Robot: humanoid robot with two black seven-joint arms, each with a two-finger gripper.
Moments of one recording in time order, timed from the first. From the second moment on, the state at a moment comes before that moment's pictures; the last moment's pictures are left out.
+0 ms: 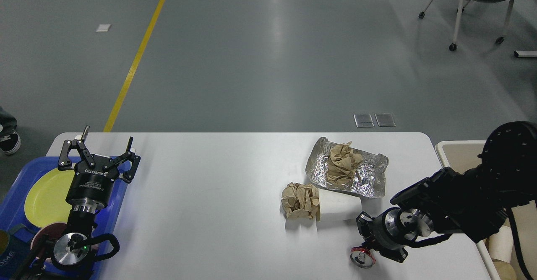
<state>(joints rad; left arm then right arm) -0.20 0.11 -1.56 -0.84 0.18 -0.62 -0.14 1.33 -0.13 -1.18 1.20 0.60 0.07 -0.09</state>
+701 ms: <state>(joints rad) -0.20 0.11 -1.56 -0.84 0.18 -0.62 -0.14 1.55 -0.18 -1.24 1.41 0.53 0.16 -0.11</state>
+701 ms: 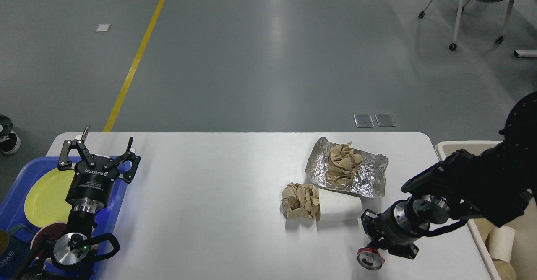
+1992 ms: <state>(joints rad) -0.20 0.11 -1.56 -0.84 0.18 -0.62 -0.14 1.99 -0.56 -1.59 1.36 0.17 0.42 -0.10</state>
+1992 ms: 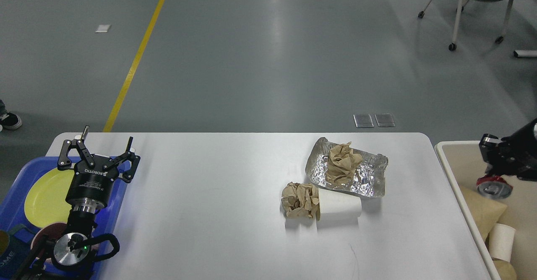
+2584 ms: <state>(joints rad) -0.20 0.11 -1.56 -0.84 0.18 -0.62 -0.14 0.91 -0.56 -1.19 0.36 0.16 0.11 -0.10</state>
